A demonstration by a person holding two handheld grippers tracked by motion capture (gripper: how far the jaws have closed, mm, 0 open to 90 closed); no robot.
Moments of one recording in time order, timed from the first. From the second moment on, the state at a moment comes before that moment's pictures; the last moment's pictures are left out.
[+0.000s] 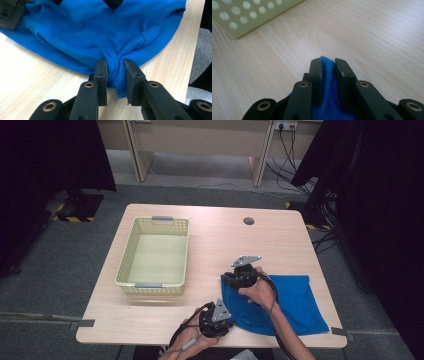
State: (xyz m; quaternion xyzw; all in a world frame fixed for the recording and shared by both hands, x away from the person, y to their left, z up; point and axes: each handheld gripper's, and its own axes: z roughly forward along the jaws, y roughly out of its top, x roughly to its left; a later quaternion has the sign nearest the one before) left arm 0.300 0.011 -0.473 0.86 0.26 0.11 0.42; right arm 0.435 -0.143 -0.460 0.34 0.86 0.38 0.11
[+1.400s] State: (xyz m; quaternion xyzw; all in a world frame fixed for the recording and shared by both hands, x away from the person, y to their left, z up) left arm 0.311 -0.068 -0.395 0.88 0.16 0.14 0.43; right arm 0.412 -0.278 -0.390 0.41 0.75 0.49 0.18
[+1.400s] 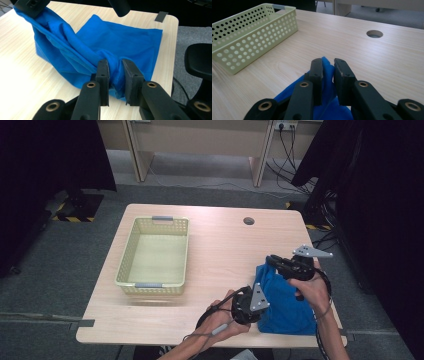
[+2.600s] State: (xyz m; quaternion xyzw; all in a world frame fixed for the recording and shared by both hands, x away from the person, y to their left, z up) left arm 0.323 -0.118 -0.427 0.86 0.18 0.07 0.48; right arm 0.394 -0.346 -0.438 0.49 0.73 0.44 0.19
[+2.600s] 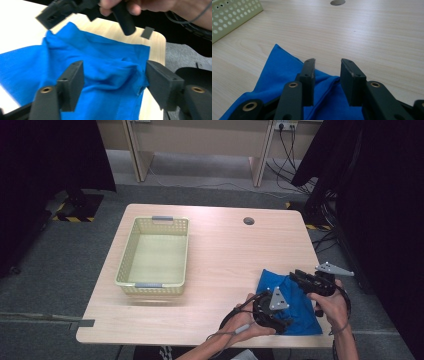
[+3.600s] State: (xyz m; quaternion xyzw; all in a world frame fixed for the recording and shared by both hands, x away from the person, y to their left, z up) left arm 0.335 -0.087 -0.459 0.86 0.26 0.09 0.43; right arm 0.380 -0.327 -0.450 0.49 0.76 0.39 0.20
